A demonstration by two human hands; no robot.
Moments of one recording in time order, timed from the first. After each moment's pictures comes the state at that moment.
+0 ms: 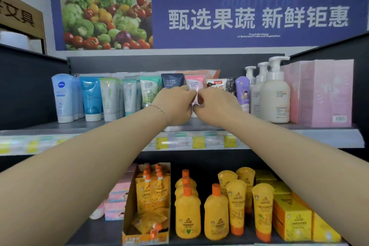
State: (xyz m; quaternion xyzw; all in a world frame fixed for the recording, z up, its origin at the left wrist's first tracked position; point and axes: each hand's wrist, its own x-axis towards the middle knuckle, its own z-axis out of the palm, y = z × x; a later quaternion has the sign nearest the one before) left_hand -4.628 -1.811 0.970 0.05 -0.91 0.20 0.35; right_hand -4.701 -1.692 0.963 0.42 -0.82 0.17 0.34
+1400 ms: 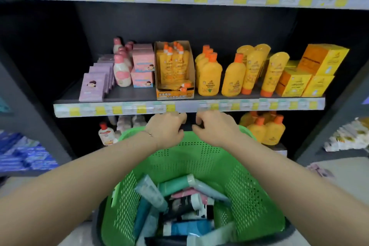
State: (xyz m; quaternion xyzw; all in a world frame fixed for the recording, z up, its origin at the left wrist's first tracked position) left_hand -4.461 -1.837 0.642 0.04 -1.00 -0.01 0.07; right_hand -4.539 -1.684 0.661 0.41 -0.90 0.11 0.03
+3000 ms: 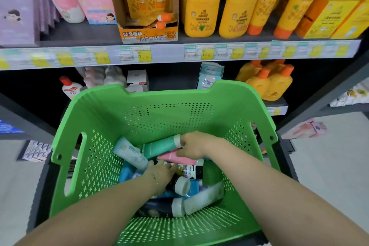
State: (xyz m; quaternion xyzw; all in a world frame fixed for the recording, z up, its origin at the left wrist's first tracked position) left_hand -4.428 -1.787 0.383 0.02 -0.92 -0.11 -0.37; right_hand -4.538 -1.675 0.502 0.37 -0.83 0.00 -0.41
